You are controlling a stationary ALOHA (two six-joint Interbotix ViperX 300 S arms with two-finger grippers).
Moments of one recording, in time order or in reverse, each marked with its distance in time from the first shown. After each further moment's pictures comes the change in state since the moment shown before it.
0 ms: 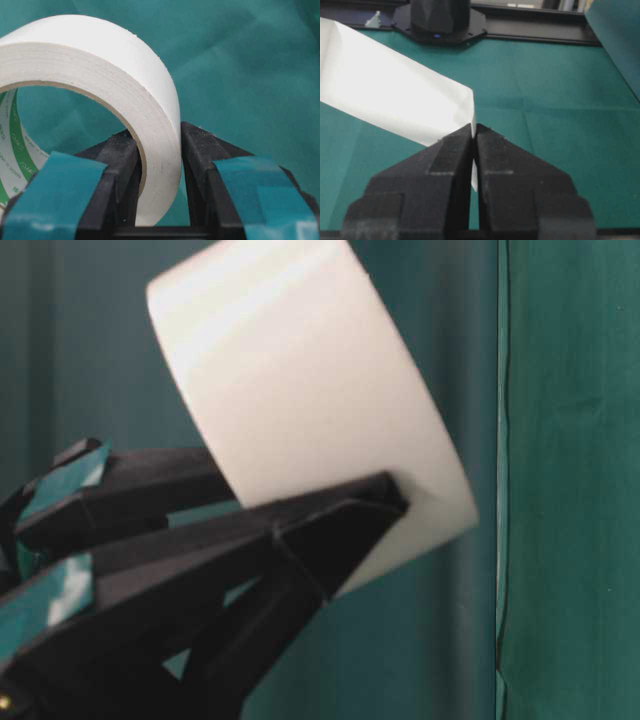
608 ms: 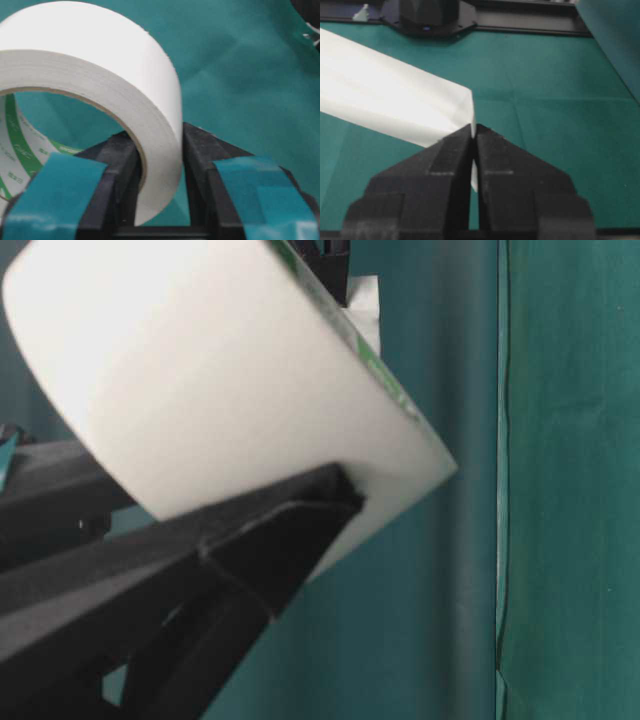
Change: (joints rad) left arm -0.041 -0.006 -0.008 0.000 -0.048 0.069; right arm -0.026 0.009 0.005 0.000 0.000 0.003
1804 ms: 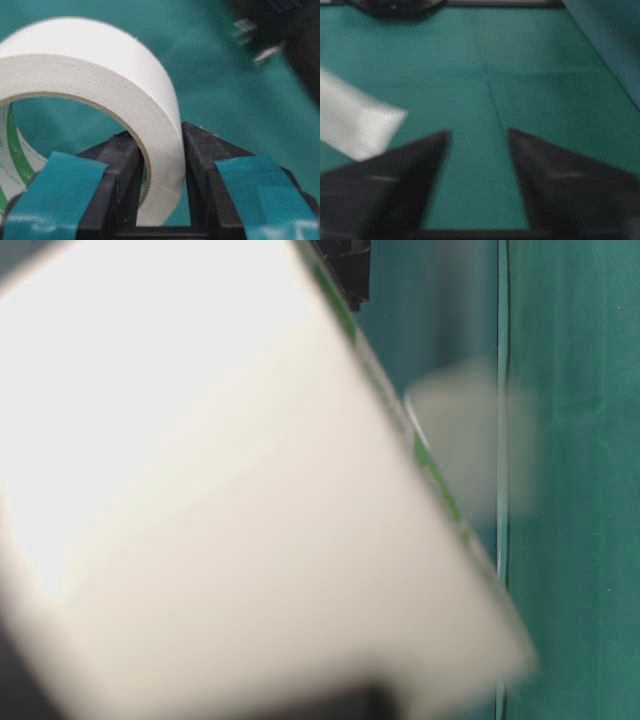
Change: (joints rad) left arm -0.061 0.000 0.002 -0.017 0.000 -0.009; right arm -0.028 -0.005 0.002 -0.017 0.034 0.029
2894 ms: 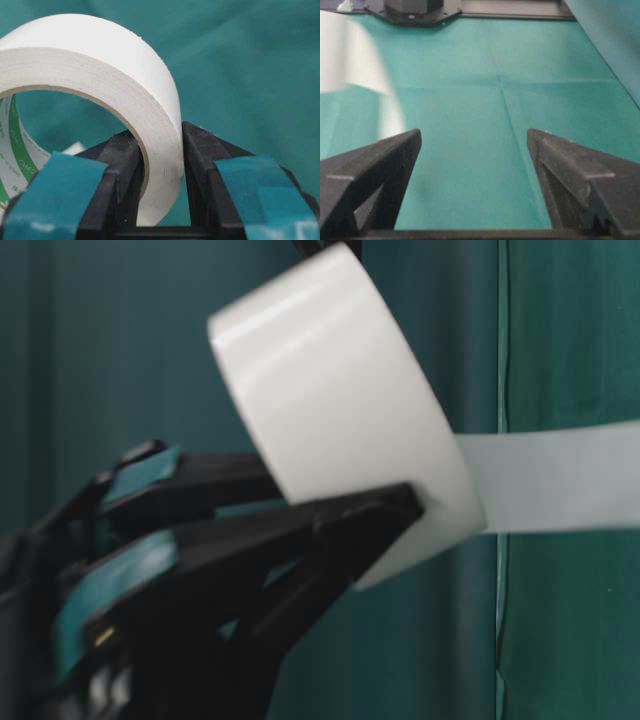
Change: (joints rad) left arm 0.249 0.002 0.048 0.002 0.025 0.003; right arm 0.034 -0.075 0.040 0.002 0.008 -0.002
